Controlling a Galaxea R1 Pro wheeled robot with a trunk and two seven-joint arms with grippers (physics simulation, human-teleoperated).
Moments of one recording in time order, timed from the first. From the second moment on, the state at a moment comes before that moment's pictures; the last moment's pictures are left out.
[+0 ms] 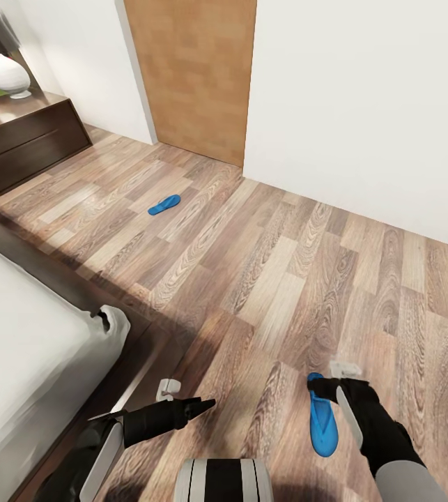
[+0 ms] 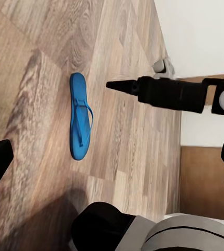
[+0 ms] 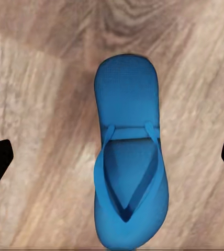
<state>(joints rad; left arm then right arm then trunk) -0.30 0.02 -0.05 -1.13 0.36 0.62 -0.91 -0.52 -0.05 -0.14 -0.91 -0.01 0.66 -0.02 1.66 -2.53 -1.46</state>
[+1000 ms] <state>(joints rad) -0.30 0.02 -0.05 -1.13 0.36 0.62 -0.91 -0.52 -0.04 -0.14 -0.75 -0.01 0.50 -0.03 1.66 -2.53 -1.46</state>
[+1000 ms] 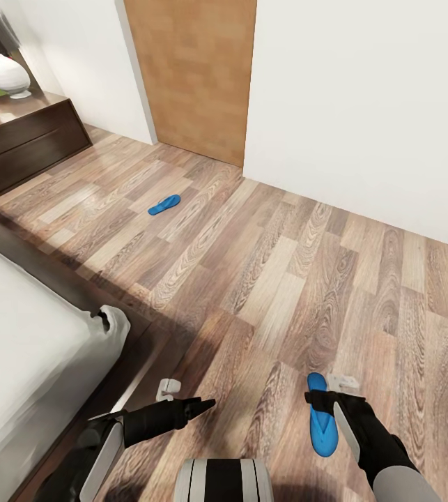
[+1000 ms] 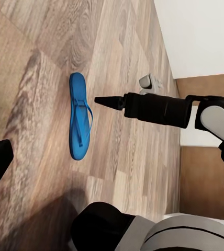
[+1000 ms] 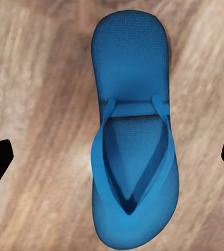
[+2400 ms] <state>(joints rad) -0.30 0.02 -0.05 -1.13 0.36 0.63 -0.91 -0.52 -0.04 -0.14 -0.75 -0.01 0.50 -0.03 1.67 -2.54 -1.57</state>
